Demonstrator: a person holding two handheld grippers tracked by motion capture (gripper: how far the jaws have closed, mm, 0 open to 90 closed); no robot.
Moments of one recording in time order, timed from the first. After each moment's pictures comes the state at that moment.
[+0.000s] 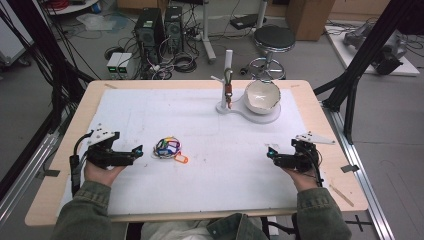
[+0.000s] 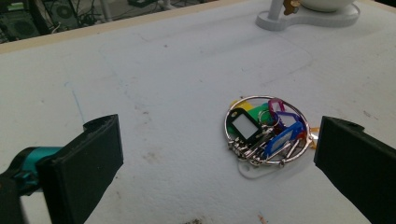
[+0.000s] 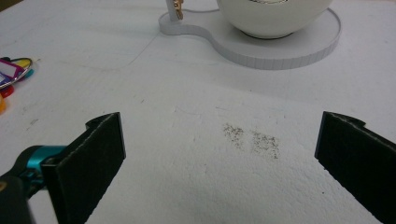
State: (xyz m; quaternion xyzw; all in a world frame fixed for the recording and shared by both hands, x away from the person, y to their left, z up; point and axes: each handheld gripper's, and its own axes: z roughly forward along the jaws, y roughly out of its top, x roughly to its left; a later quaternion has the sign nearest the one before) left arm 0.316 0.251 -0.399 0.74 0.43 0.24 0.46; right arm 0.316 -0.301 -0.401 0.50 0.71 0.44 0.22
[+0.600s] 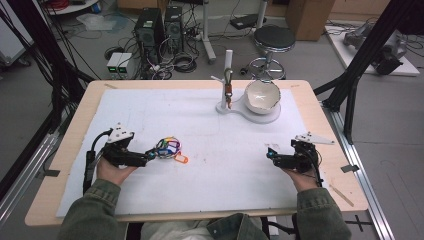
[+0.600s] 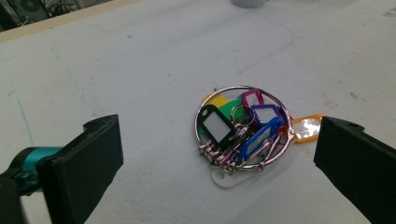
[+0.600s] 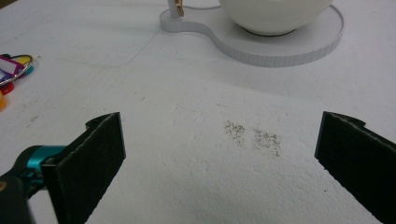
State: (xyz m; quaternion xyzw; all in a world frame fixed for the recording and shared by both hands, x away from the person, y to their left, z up) left arm 0.330 0.221 -0.405 0.78 0.39 0.22 0.44; right arm 0.317 -0.301 -0.402 0.50 0.71 0.43 0.22
